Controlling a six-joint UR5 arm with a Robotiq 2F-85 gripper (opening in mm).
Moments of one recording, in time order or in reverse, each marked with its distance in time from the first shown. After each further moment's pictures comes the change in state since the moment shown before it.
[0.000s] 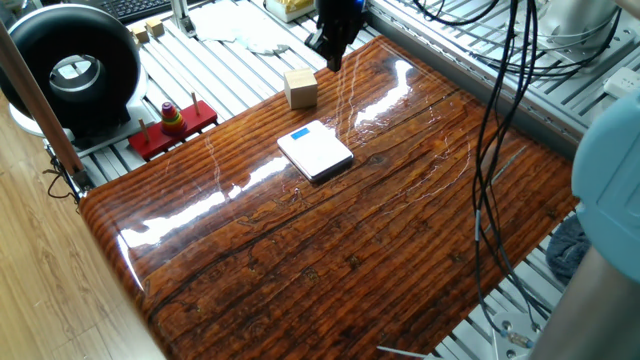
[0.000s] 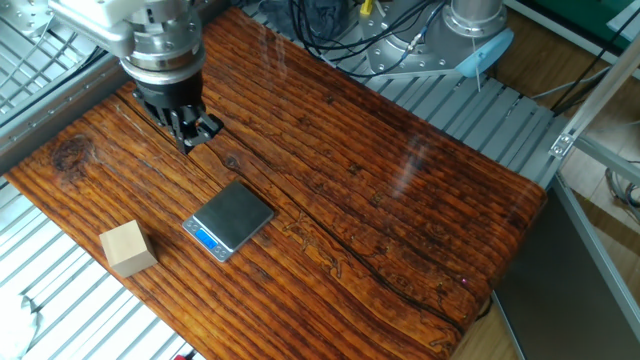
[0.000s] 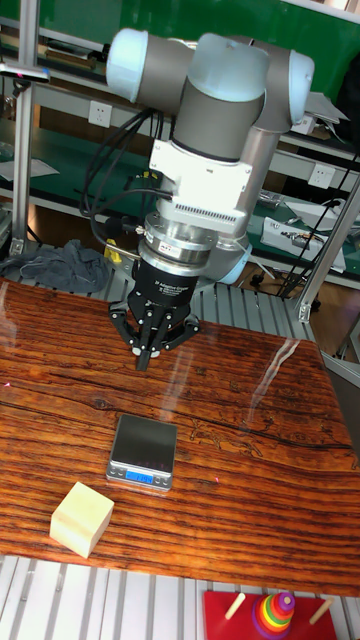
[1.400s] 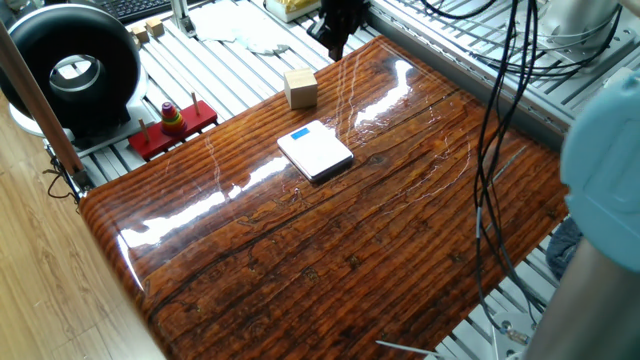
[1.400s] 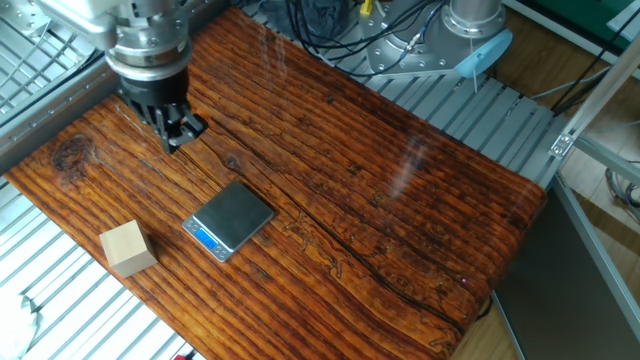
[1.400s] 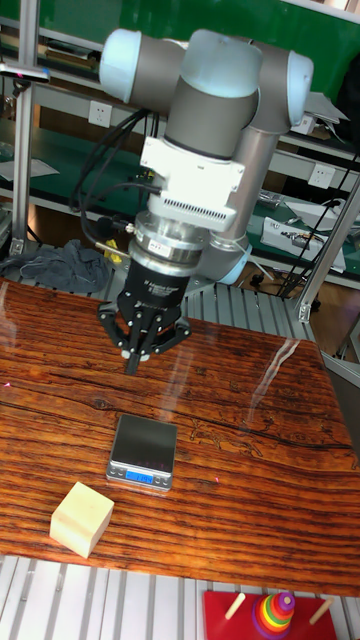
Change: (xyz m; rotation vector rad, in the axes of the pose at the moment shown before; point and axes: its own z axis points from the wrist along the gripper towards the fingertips) arm -0.020 -0.023 0.005 0.030 -0.026 0.000
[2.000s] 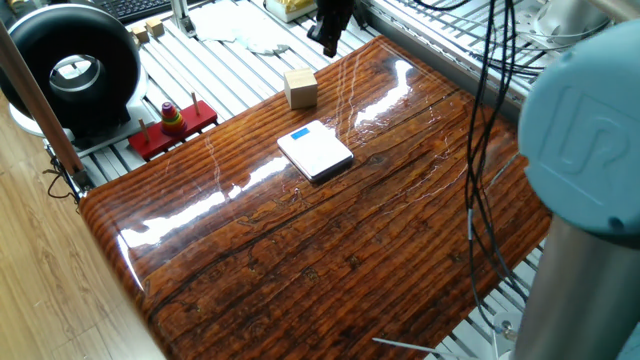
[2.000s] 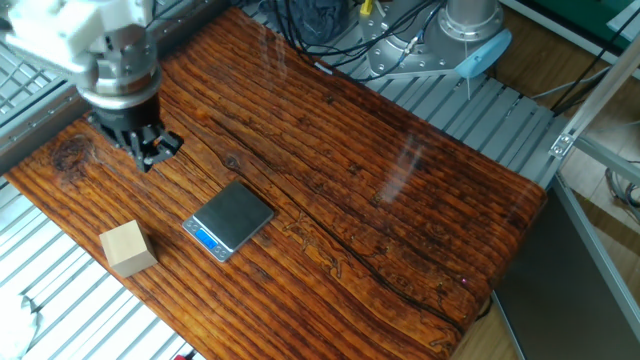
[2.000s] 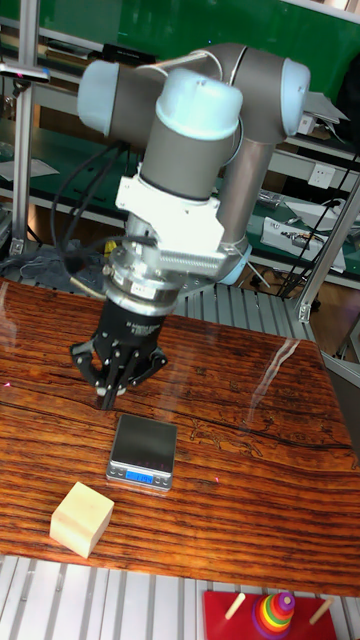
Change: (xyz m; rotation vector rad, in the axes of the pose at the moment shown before) arm -0.031 -0.022 0.032 0.031 -0.001 -0.279
